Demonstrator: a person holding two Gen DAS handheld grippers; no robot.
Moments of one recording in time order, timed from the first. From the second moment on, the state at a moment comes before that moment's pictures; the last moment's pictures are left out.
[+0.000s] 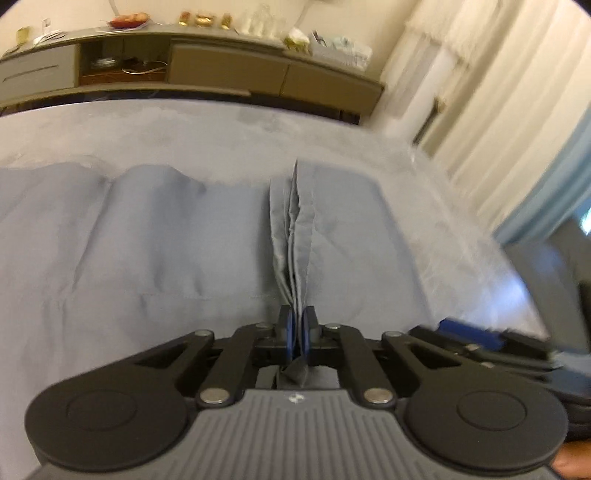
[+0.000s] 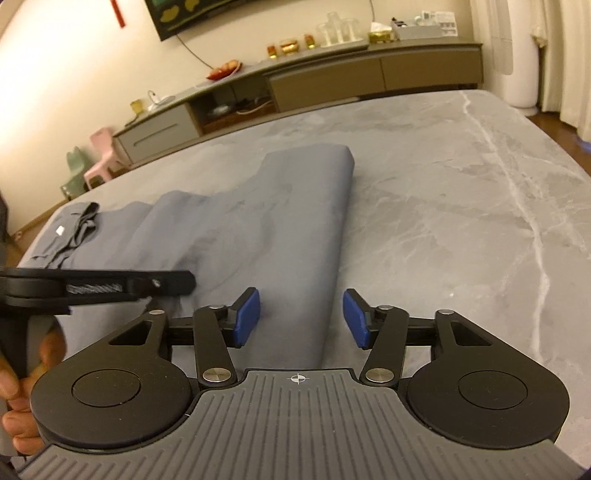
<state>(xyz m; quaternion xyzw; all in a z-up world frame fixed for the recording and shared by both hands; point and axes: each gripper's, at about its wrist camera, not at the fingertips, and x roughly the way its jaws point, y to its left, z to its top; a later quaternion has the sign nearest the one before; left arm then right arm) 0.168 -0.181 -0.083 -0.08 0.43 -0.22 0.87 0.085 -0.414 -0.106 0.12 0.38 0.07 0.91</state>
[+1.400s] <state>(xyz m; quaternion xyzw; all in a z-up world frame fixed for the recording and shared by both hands) 0.160 -0.234 -0.019 0.06 0.42 -0.31 0.85 -0.003 -0.311 -0.032 -0.04 0.25 0.15 0.96</state>
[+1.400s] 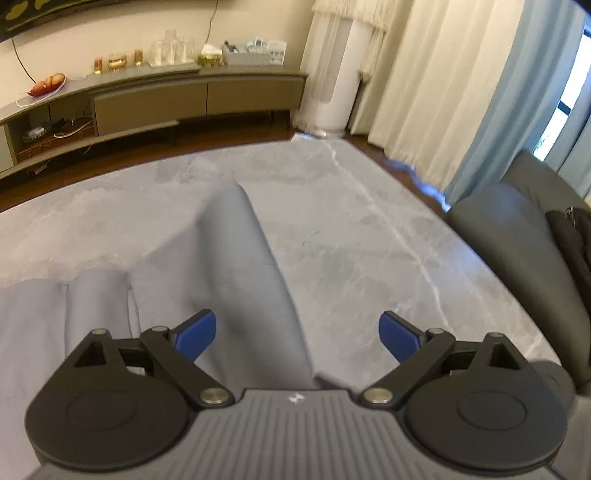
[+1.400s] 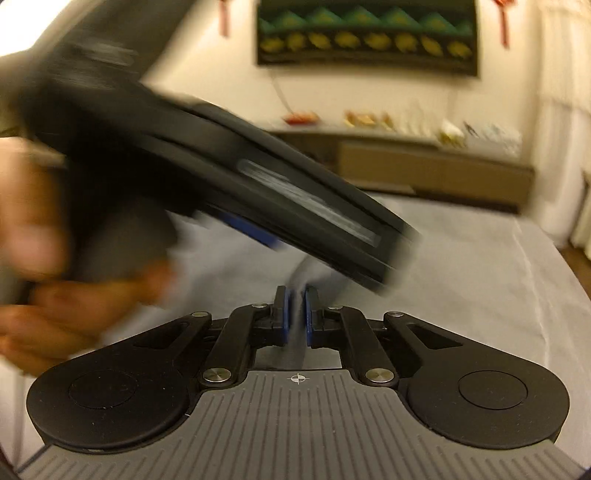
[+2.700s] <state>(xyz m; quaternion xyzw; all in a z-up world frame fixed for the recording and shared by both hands) 0.106 0.074 -0.053 -0.04 0.39 -0.05 0.92 0.073 -0.208 -0.103 -0.08 0.37 0.22 0.90</state>
